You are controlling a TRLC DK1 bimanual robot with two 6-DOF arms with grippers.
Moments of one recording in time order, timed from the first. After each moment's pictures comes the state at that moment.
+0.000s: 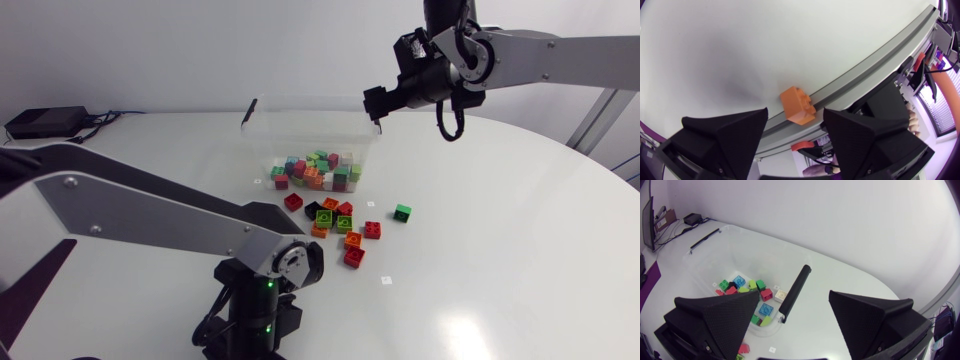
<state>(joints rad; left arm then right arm) -0.88 2.00 1.07 -1.22 0.43 -0.10 0.30 1.84 1.50 -0.26 0.04 -0.13</state>
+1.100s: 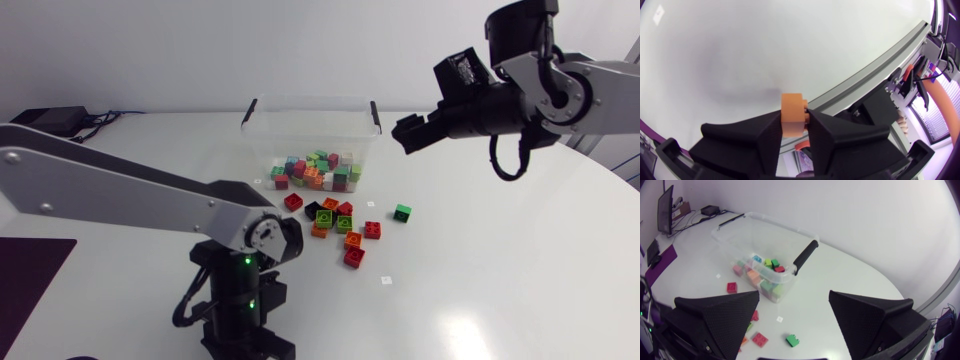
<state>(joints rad) -0.77 1.91 1.05 -1.21 0.42 -0.10 0.26 1.49 1.12 -0.25 -0.10 -0.21</state>
